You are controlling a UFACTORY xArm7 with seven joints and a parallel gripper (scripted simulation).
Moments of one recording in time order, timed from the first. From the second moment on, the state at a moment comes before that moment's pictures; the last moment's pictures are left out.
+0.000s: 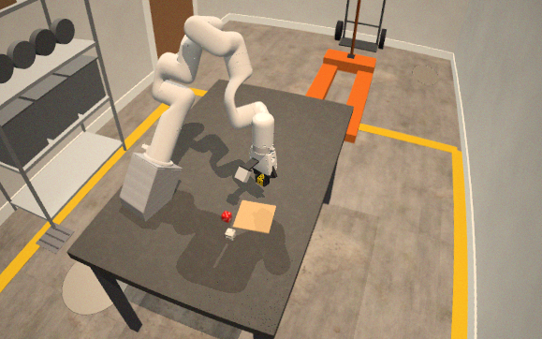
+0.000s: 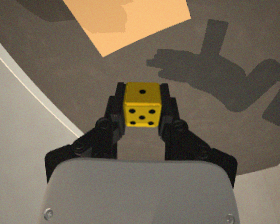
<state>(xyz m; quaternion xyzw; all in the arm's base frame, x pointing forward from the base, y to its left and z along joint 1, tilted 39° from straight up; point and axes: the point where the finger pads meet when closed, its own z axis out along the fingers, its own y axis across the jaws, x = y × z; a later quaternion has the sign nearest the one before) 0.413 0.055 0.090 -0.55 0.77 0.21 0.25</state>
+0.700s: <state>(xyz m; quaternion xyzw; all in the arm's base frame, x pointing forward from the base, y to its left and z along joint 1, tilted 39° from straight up) 0.373 -0.011 0.033 -0.66 0.68 0.18 0.29</state>
